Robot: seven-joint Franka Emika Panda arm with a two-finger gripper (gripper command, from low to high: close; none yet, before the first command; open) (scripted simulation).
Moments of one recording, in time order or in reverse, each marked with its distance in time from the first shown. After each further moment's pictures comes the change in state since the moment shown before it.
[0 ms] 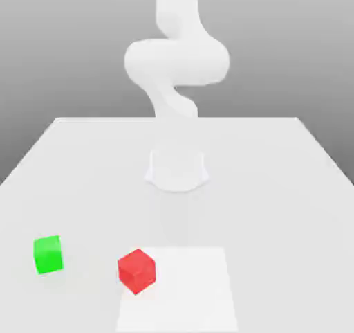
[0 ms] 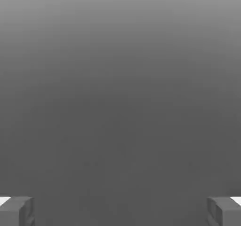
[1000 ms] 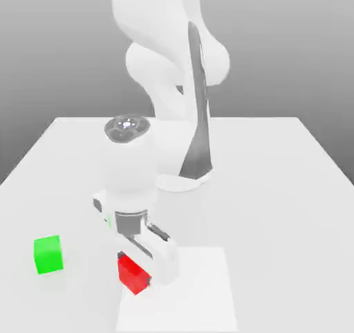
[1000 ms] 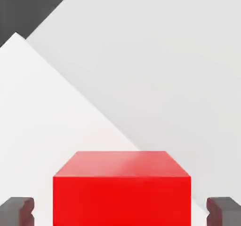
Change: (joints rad) arm -0.151 0.975 -0.011 -0.351 0.000 0.611 0.542
